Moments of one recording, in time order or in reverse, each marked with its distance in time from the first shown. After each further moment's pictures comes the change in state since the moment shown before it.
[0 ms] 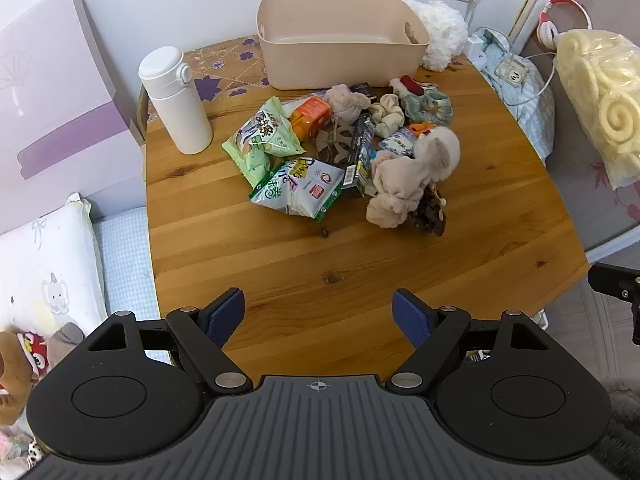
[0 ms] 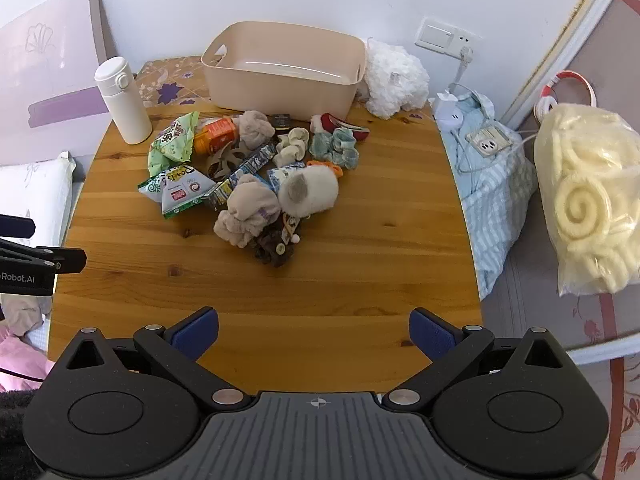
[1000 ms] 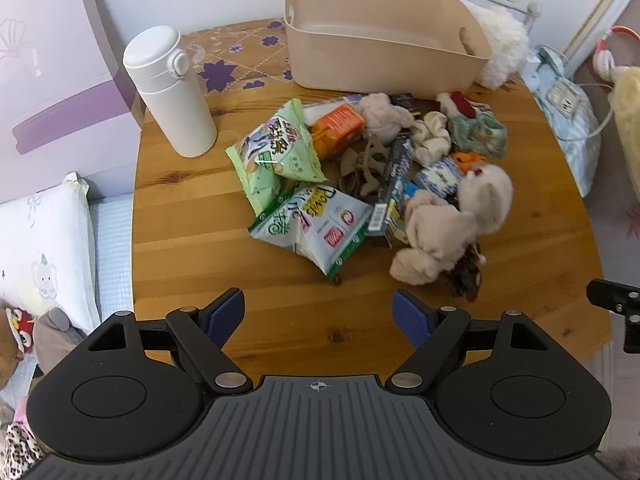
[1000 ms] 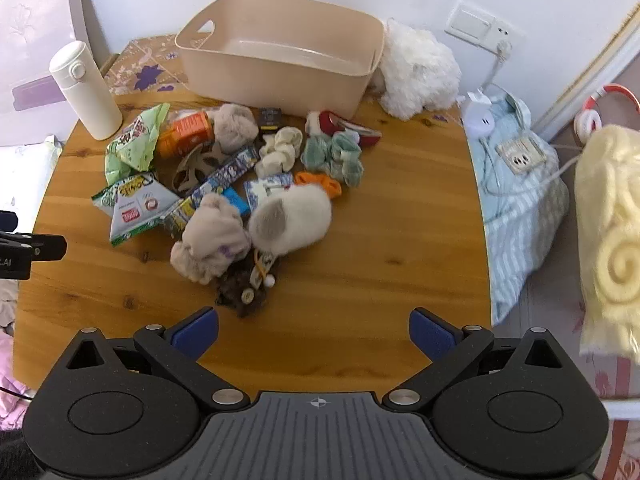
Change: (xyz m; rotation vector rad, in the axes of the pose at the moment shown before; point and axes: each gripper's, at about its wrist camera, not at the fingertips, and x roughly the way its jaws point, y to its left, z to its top) left arm 0.082 0.011 0.073 -0.140 0.044 0.091; right arm 0.105 -0.034 0.069 0.017 0.059 0.029
